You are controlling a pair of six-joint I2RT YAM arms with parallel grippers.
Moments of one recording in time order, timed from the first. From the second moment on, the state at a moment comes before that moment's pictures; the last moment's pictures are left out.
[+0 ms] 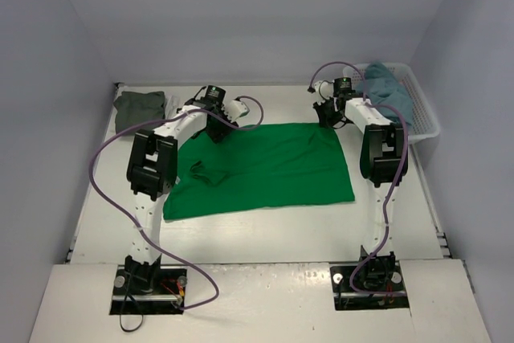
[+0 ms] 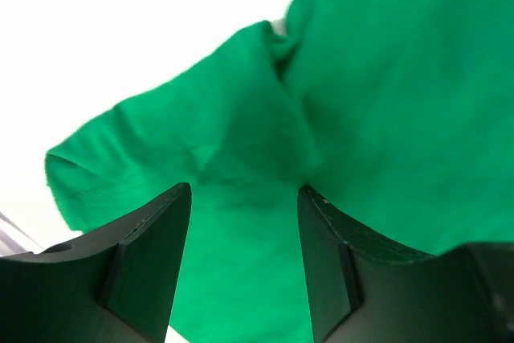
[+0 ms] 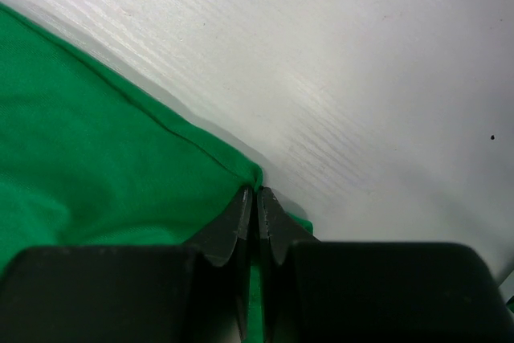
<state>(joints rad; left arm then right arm) -0.34 2.19 1.77 -0.63 0.07 0.62 0.07 2.30 1.79 -0.50 -0.28 -0.50</state>
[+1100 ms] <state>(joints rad) -0.34 2.20 1.75 -0.55 0.03 0.65 0.07 2.30 1.79 -0.50 -0.30 -0.51</state>
